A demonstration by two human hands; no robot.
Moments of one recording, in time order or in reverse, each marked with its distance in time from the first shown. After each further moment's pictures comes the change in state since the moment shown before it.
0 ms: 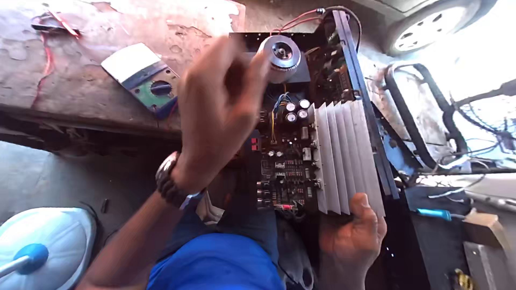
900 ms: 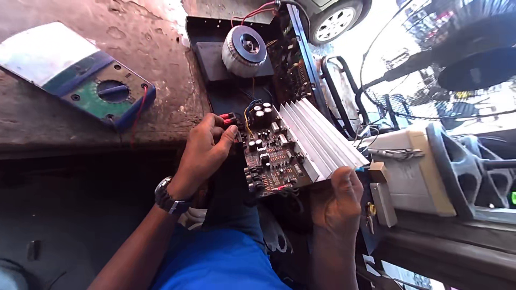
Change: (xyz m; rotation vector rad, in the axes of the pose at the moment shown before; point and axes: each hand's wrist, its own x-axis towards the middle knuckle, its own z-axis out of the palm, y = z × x) left_hand -0.067 -0.079 0.024 -0.529 -0.466 -0.441; right_hand 0.009 -0.032 0.032 -0.198 -0.153 -0.045
